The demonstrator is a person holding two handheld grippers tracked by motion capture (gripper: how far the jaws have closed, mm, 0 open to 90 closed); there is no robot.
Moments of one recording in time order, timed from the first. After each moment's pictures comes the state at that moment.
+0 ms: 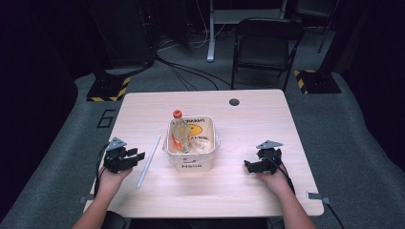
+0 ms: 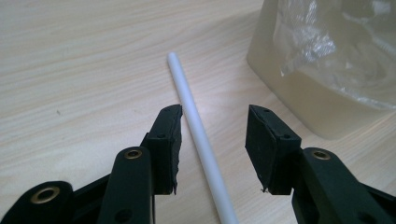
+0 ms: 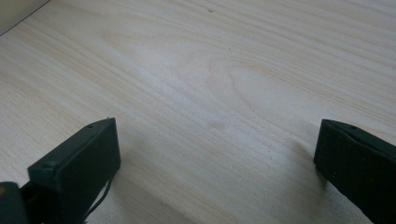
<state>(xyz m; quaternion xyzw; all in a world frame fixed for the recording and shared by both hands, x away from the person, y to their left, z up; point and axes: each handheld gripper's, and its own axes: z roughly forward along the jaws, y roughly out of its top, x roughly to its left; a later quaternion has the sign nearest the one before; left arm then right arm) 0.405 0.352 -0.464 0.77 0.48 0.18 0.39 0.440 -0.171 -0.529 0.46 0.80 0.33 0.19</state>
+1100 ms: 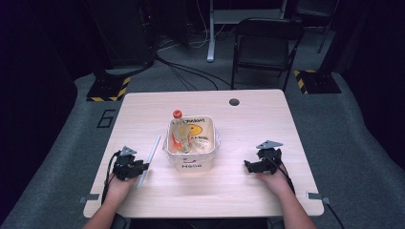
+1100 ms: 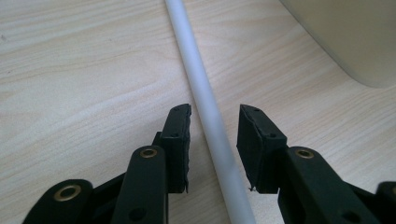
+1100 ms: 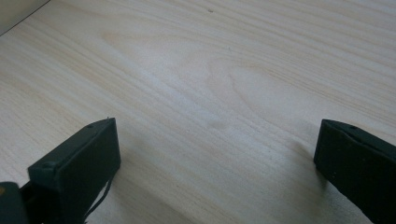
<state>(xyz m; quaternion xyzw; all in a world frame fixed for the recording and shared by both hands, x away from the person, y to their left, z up) 0.405 0.339 -0.504 0.79 0.50 0.15 0.32 0.440 -0.171 -0.529 0.46 0.80 0.33 0.19</state>
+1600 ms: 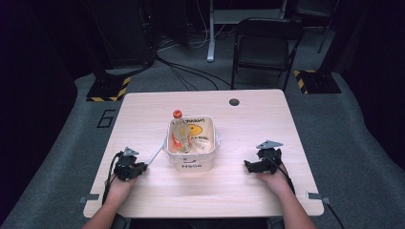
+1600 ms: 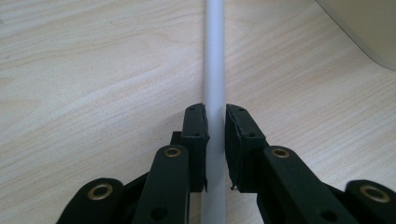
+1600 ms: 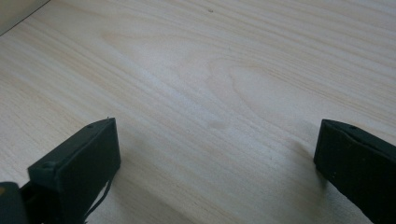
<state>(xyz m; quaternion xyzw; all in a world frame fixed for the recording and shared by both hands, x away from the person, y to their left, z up) 0.406 0.337 -0.508 0.80 0.50 0.15 0.29 0.440 -0.171 -0.529 0.46 0.80 0.33 0.19</state>
